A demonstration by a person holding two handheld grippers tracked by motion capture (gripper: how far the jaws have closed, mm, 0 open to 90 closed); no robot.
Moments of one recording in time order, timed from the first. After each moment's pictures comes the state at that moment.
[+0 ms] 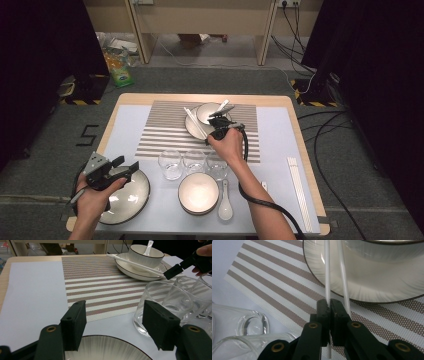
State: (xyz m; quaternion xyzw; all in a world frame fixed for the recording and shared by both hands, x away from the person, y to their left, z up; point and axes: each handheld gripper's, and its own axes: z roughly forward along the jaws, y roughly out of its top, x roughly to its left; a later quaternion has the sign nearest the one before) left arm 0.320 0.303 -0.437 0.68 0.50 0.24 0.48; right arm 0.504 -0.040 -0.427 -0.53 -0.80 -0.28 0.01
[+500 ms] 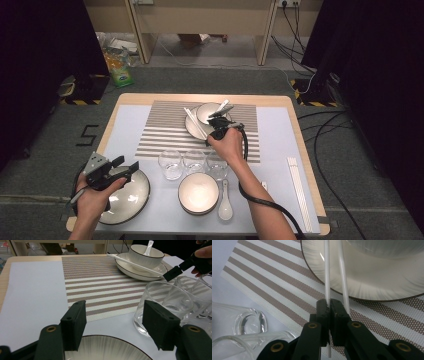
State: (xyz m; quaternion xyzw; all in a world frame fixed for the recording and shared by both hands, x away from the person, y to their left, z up) left arm 0.320 0.303 -0.437 0.68 0.50 0.24 0.48; right arm 0.507 -0.039 -0.430 -0.52 -0.81 -0.26 0.02
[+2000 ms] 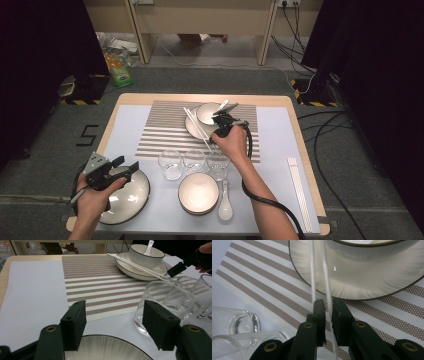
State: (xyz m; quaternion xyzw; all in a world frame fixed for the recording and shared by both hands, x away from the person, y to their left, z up) left arm 0.321 0.303 -0.438 0.68 0.50 0.24 0.48; right arm 0.511 -0.052 -0.422 -0.54 -0.81 -0.25 0.00
